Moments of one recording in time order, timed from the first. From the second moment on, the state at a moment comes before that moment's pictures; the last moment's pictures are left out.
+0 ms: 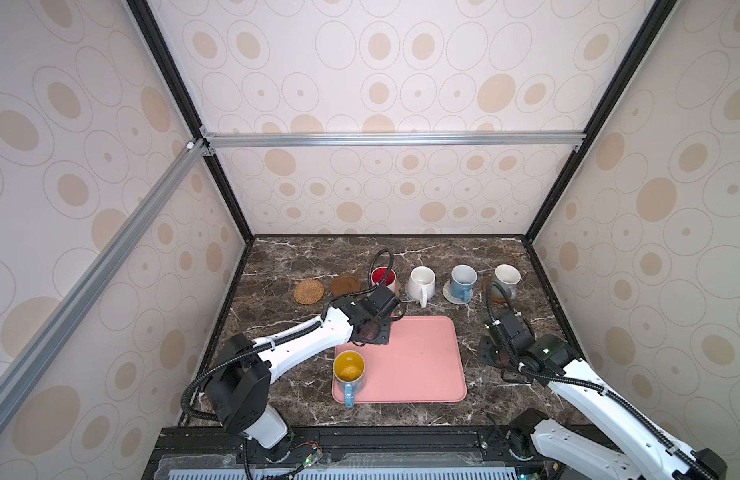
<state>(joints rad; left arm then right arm) -0.80 1.55 1.17 -0.79 -0.16 -0.62 0.53 0.88 0.77 -1.01 0.25 0.78</state>
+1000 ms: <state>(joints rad) -0.44 1.50 1.14 -0.78 -0.12 -0.44 0.53 0.86 0.77 -1.03 0.26 0.79</state>
